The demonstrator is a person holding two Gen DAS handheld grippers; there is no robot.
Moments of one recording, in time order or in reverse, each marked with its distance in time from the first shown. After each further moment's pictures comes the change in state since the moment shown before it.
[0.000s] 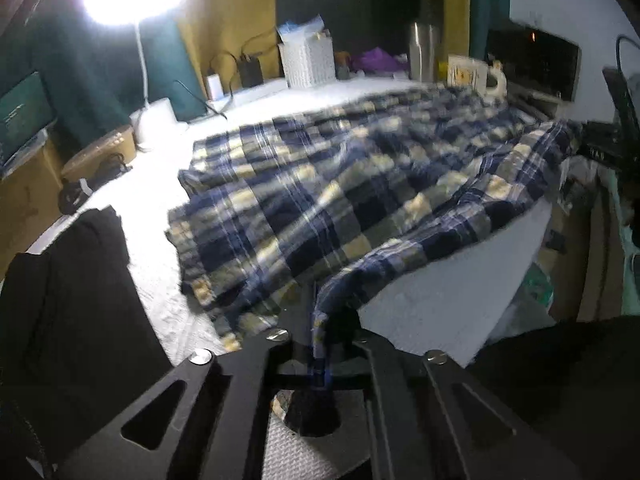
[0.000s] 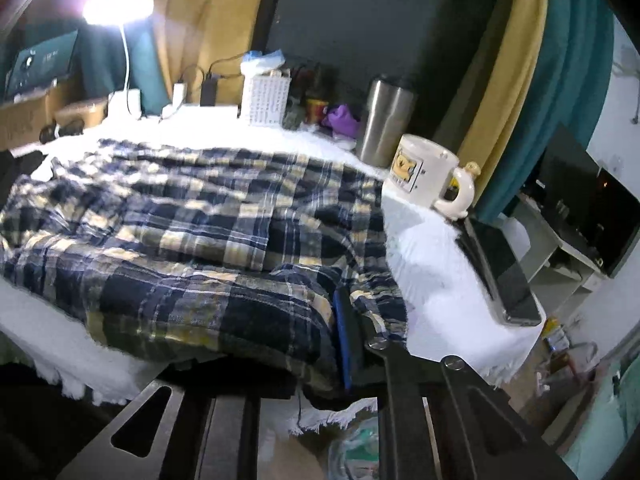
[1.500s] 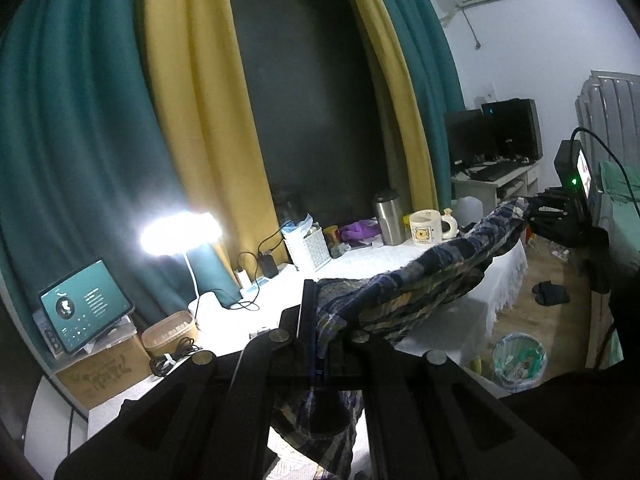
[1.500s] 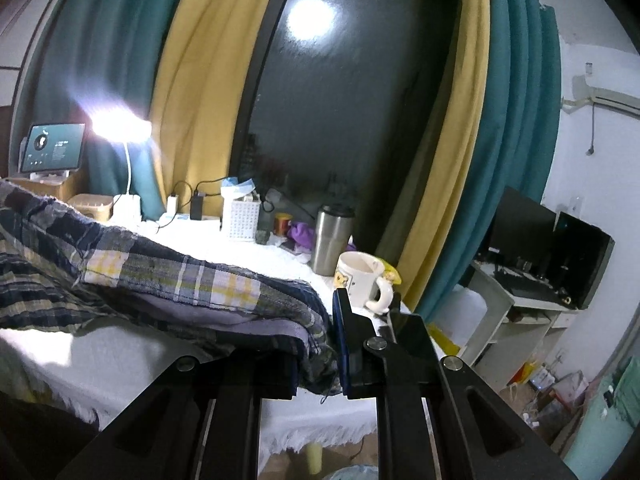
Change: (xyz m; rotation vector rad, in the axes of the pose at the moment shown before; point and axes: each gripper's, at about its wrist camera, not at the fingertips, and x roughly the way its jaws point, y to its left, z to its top) left arm -0.210 -0.041 0.083 0.185 -0.445 0.068; right arm -0.139 -0.036 0.025 0.038 -0.278 -0.066
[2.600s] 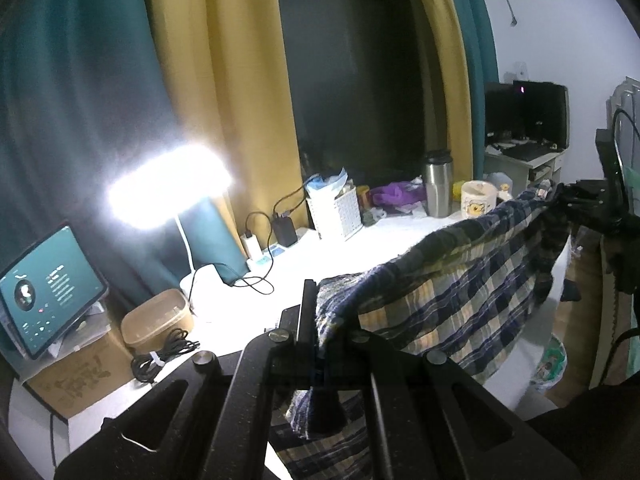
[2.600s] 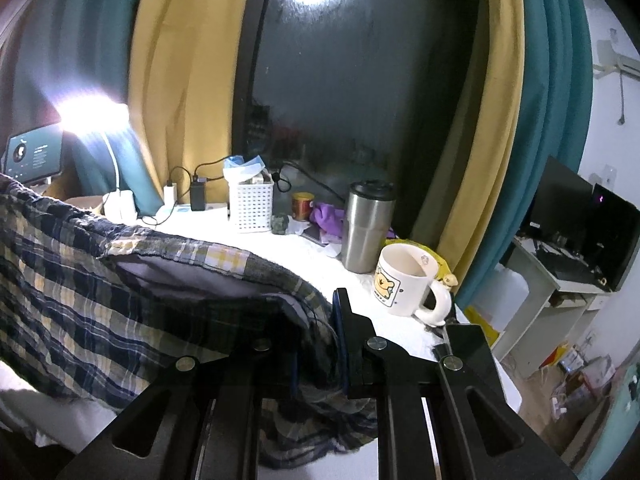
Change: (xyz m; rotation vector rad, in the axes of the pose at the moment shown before) left arm 0.151 0.082 -0.008 -0.070 0.170 -0.014; right arm 0.144 0.012 0.046 0.060 0.128 0.080
